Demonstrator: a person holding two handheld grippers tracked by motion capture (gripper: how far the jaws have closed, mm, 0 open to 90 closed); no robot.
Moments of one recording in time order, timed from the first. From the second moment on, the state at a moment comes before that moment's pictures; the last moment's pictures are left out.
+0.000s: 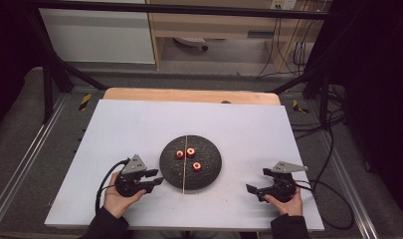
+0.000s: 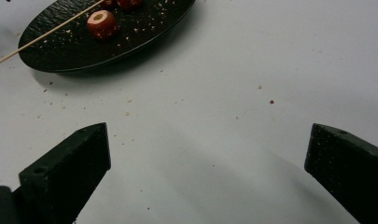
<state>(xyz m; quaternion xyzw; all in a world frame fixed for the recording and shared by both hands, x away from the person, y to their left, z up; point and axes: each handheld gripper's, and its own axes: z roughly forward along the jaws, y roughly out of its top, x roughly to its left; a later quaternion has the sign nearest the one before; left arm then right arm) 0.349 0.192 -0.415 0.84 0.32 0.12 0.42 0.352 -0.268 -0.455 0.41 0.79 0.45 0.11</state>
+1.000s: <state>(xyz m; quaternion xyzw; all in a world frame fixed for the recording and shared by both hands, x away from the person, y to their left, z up) 0.357 0.111 -0.426 0.87 0.27 0.07 0.40 0.351 -0.268 -0.454 0.41 0.79 0.45 0.11</state>
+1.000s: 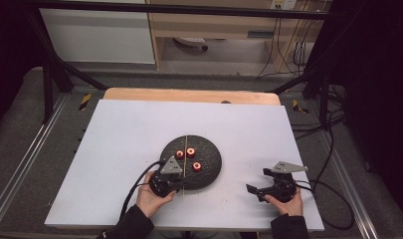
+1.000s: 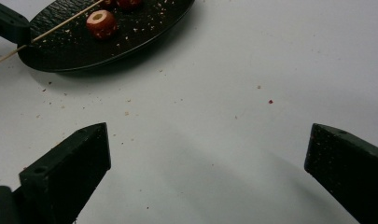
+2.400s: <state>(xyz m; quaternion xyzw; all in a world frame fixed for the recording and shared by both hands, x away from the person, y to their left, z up) 0.365 0.148 -0.406 0.86 0.33 0.13 0.37 0.351 -0.267 -0.455 0.41 0.79 0.45 0.11</state>
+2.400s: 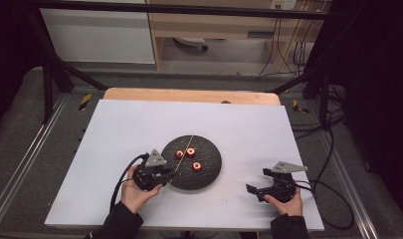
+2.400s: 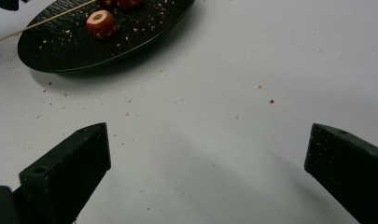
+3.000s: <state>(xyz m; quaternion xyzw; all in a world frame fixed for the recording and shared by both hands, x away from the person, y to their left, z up) 0.398 0.114 -0.413 0.86 0.39 0.13 0.29 0.352 -0.267 -0.455 0.41 0.79 0.45 0.11</state>
